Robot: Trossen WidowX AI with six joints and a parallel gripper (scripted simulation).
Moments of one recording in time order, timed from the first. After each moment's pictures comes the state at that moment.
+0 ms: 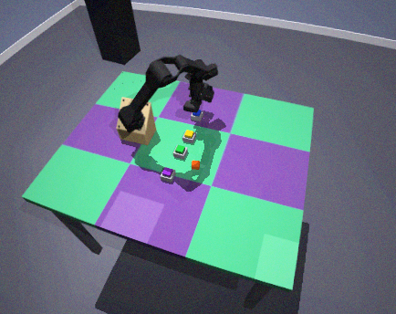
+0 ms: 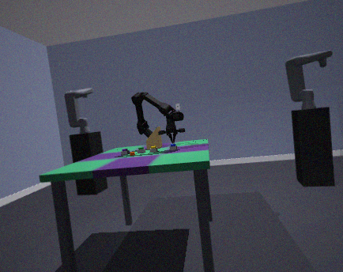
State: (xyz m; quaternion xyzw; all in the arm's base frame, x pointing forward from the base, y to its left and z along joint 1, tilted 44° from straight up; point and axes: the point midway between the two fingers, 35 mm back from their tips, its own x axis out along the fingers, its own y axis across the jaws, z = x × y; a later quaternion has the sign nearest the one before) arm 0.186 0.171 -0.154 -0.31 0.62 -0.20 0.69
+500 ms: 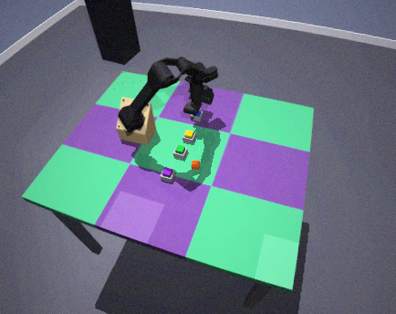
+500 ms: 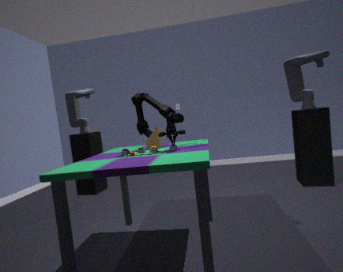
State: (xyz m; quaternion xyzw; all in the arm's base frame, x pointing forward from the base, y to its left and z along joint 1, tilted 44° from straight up) arm 0.187 0.162 -0.164 -0.31 0.62 -0.20 0.69
